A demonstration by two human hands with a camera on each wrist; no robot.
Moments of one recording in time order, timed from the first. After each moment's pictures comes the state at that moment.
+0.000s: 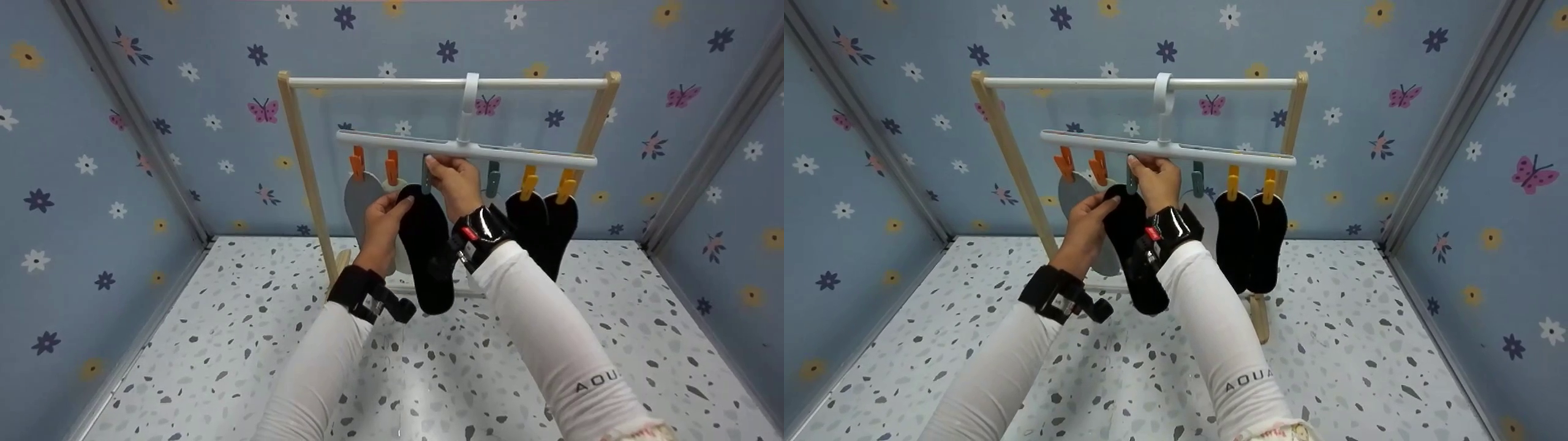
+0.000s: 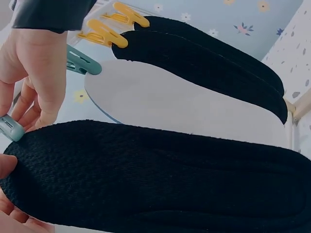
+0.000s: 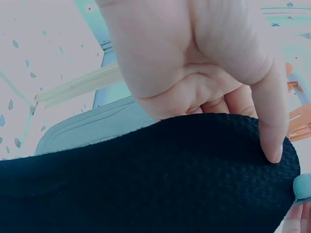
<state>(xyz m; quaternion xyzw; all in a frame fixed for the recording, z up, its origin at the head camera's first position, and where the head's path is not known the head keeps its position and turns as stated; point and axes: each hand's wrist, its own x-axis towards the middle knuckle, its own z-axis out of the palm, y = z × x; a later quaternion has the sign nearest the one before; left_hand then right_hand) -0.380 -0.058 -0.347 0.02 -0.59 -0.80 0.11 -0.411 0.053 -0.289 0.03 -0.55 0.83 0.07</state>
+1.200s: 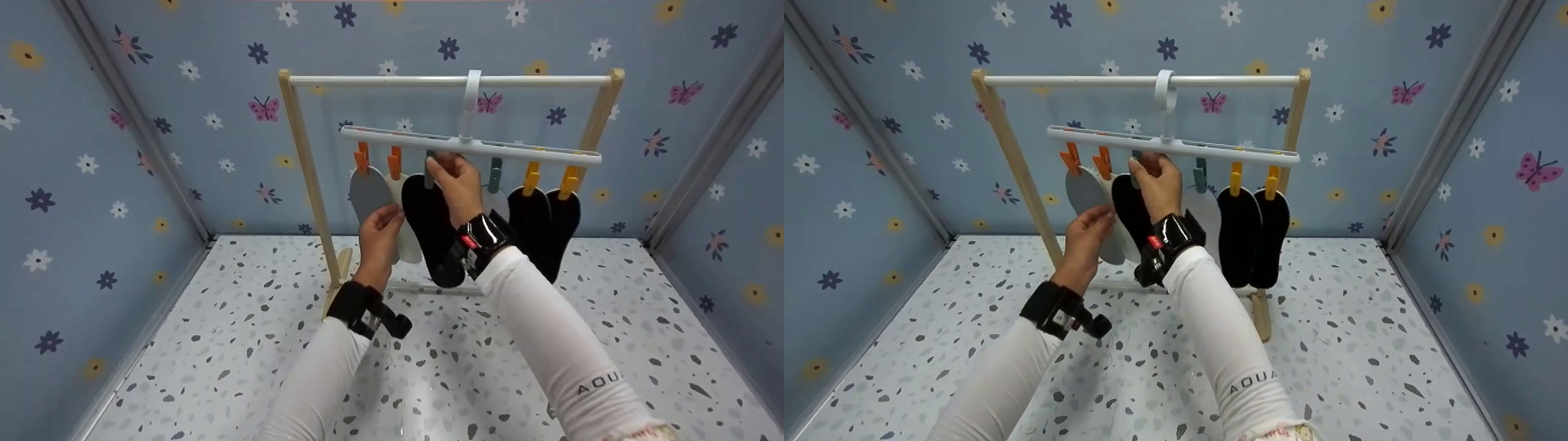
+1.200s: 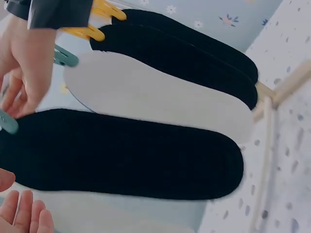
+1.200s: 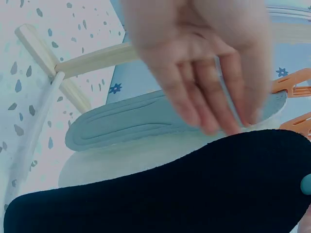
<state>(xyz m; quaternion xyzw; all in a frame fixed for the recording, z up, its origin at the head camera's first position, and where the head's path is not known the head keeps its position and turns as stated) -0.374 -0.065 -0.379 0.05 -0.61 -0.77 0.14 -0.412 0.057 -0.304 0.07 -0.64 0.76 0.13</state>
